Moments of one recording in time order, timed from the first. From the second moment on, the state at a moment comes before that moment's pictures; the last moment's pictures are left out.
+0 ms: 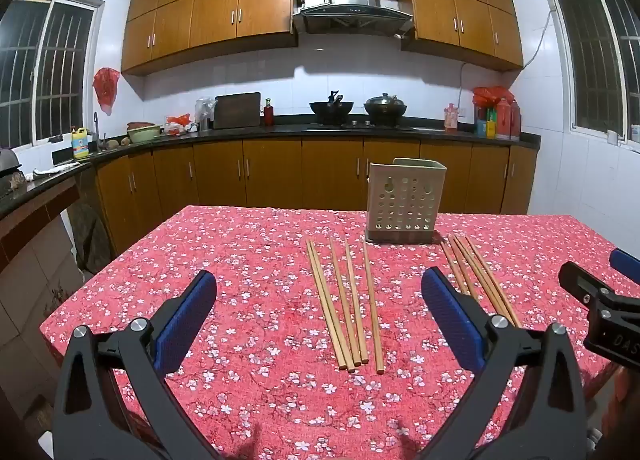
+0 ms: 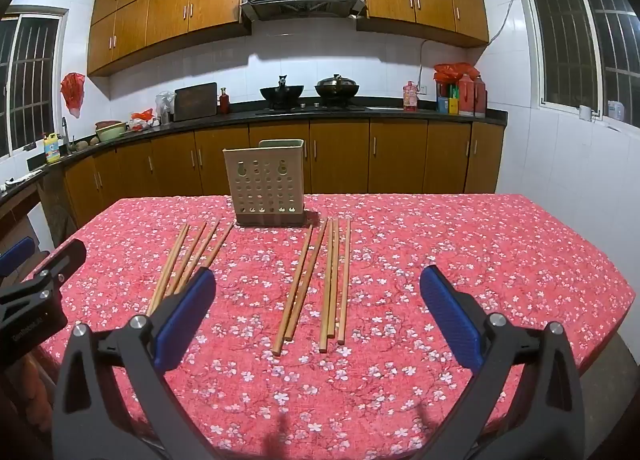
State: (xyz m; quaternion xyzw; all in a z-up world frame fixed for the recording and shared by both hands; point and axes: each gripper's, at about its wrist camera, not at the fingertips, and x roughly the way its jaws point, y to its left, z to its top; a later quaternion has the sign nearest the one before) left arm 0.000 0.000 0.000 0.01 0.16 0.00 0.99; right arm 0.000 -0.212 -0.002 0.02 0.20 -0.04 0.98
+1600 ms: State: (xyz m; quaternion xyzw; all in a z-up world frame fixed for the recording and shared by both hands) left arm 0.000 0.000 0.000 0.01 0.17 0.00 0.99; right arm 0.000 -0.212 -0.003 0.02 0.20 -0.04 0.98
